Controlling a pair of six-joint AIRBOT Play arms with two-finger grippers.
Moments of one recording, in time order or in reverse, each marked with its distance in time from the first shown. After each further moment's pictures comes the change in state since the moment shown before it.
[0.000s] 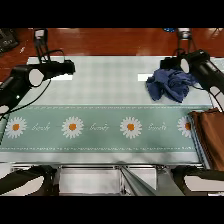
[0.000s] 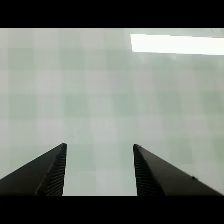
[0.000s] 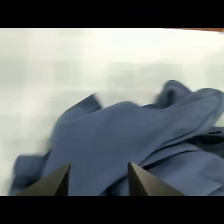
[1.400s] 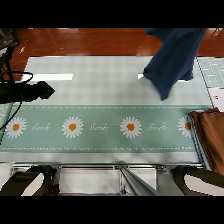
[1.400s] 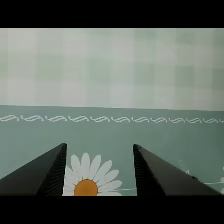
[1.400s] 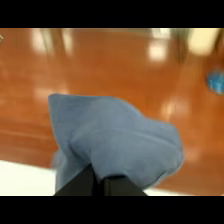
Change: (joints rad) left arm 0.167 0.436 -0.158 -0.233 -0.590 0.128; right arm -0.030 0.192 0.673 0.520 0.302 -0.539
